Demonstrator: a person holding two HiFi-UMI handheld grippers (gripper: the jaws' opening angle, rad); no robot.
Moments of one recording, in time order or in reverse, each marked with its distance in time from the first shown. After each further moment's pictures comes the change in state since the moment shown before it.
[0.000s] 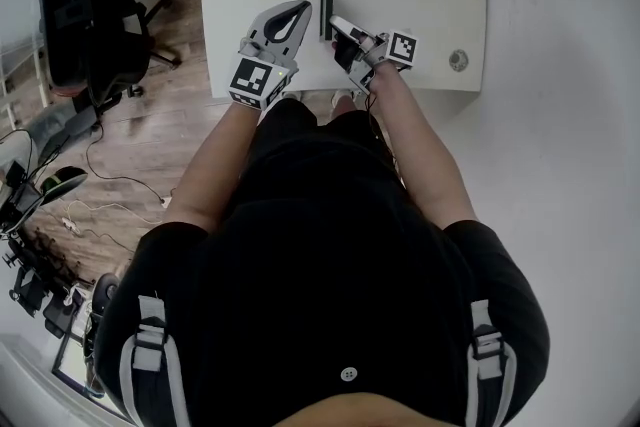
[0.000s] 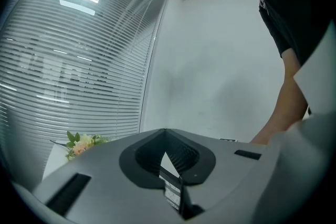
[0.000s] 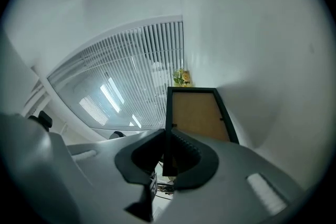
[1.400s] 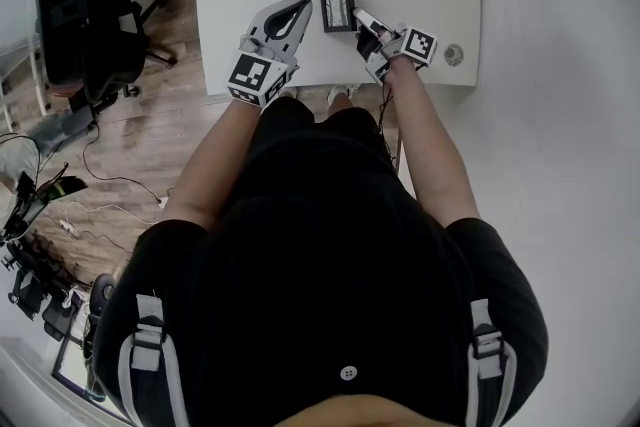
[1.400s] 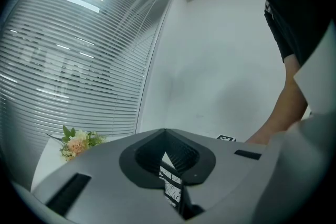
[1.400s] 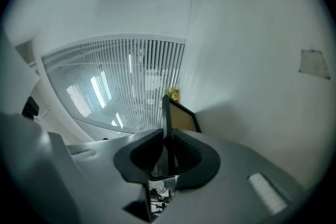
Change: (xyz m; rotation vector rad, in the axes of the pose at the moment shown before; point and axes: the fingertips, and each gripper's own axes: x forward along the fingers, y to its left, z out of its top) left arm 0.000 -0.007 -0.003 -0.052 -0.005 -0.012; right arm -0.047 -0.014 0.048 -0.163 -0.082 -0.164
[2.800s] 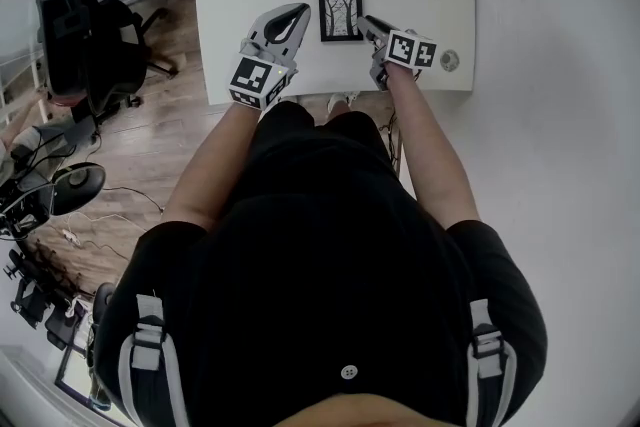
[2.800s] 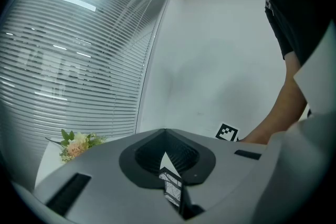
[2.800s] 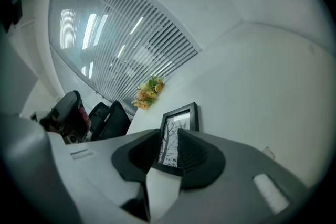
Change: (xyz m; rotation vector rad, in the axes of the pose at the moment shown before) left arm 0.009 -0.001 0.003 0.030 0.026 -0.011; right arm -0.017 -0.026 0.018 -0.537 0.126 -0.402
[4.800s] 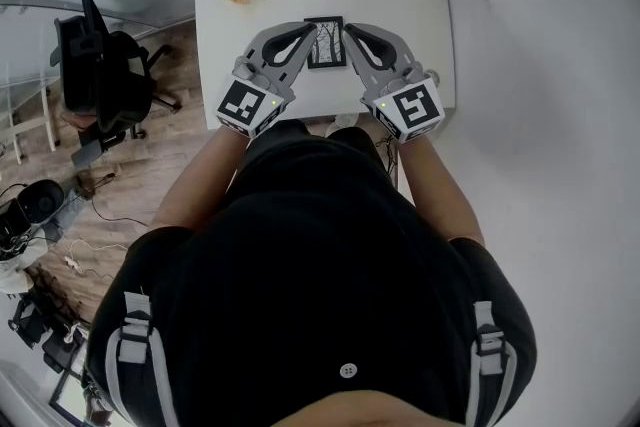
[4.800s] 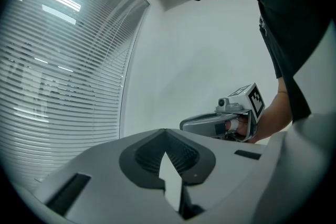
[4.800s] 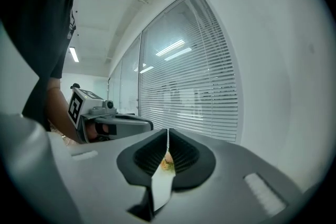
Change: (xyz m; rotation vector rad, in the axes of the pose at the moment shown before) left arm -0.007 -0.072 0.135 0.124 -0.124 -0.134; right arm -0.160 0.257 0.121 -0.903 -0.446 0.158
